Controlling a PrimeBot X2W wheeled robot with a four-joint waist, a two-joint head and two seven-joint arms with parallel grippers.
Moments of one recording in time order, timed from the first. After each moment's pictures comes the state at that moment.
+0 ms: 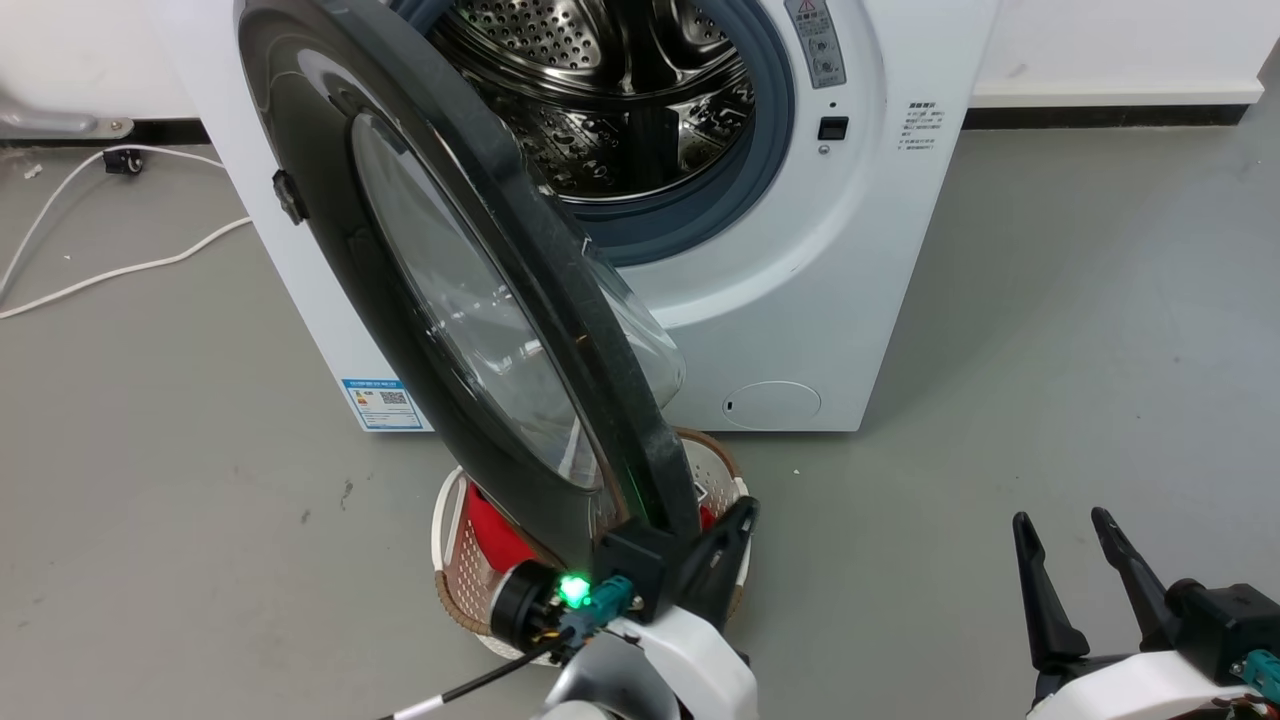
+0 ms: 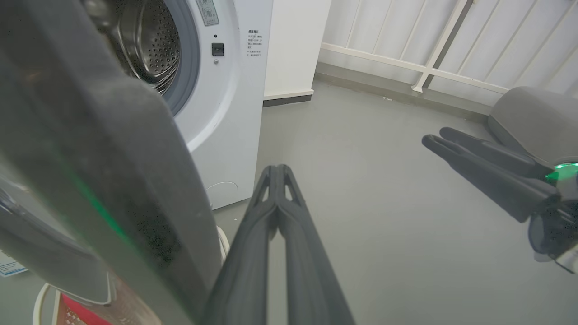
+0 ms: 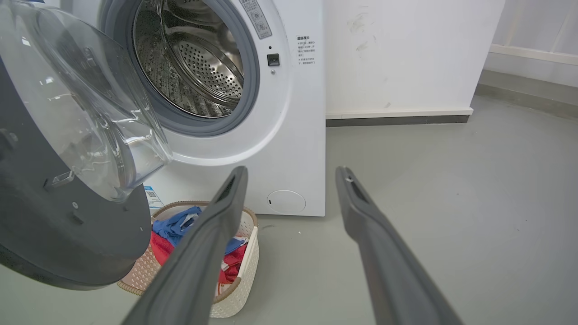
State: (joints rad) left arm -0.21 0.07 -0.67 0.09 -0.36 0.11 0.03; right arm 0.11 -0.08 -0.04 -0.01 0.16 0.13 -0.08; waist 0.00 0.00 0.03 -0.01
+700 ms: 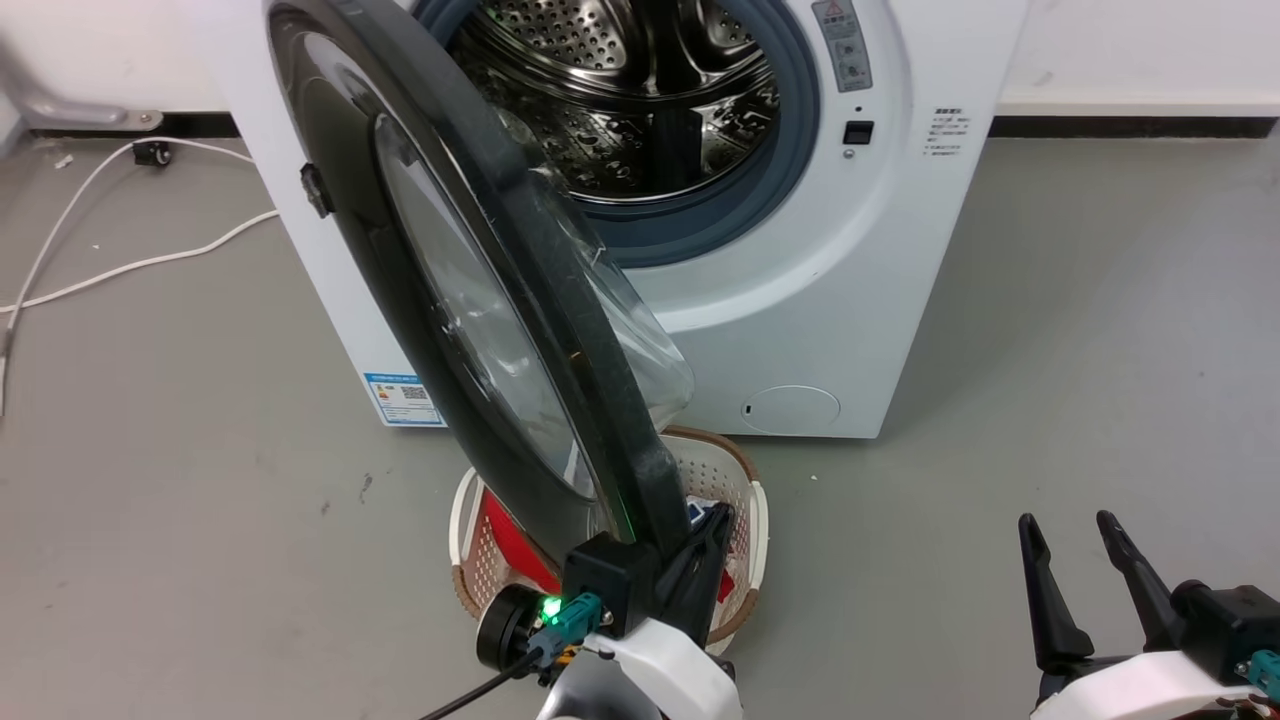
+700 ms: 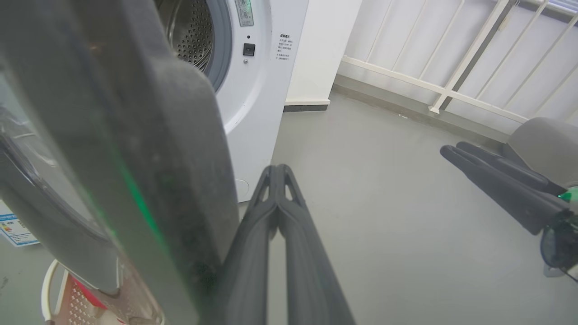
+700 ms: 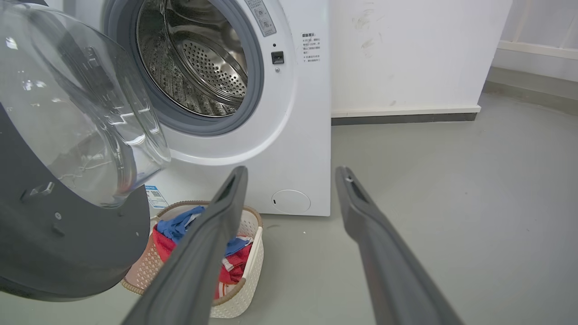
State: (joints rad) left arm -0.17 0.07 -0.63 0.11 -0.39 0.17 -0.03; right arm 0.10 -0.08 -0.06 0.01 0.17 0.13 -0.08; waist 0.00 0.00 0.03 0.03
